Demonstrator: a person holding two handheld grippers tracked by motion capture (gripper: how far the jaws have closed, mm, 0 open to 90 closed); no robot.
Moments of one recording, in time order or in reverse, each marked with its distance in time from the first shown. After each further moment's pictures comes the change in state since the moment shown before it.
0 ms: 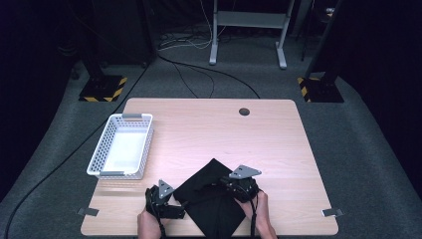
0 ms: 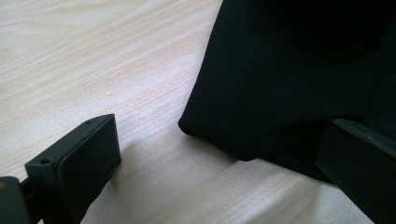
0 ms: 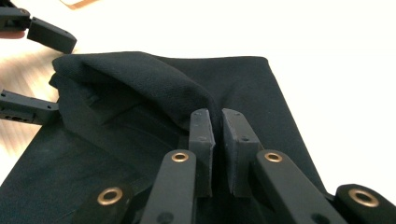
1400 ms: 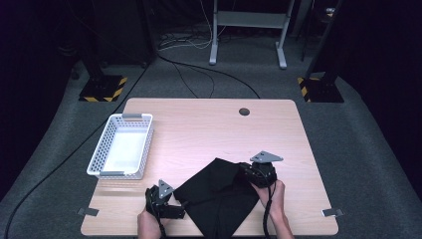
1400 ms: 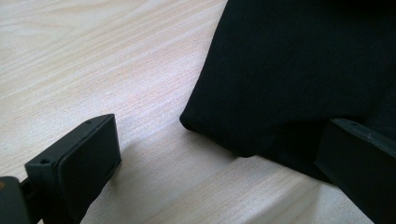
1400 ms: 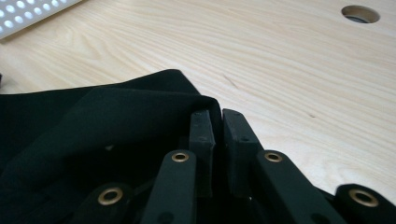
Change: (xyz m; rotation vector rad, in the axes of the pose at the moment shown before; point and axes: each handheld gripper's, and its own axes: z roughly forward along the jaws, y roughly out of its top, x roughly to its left) left arm 0.000 0.000 0.000 0.000 0.000 -0.001; right arm -0.058 0.009 -0.023 -0.021 -0.117 0.112
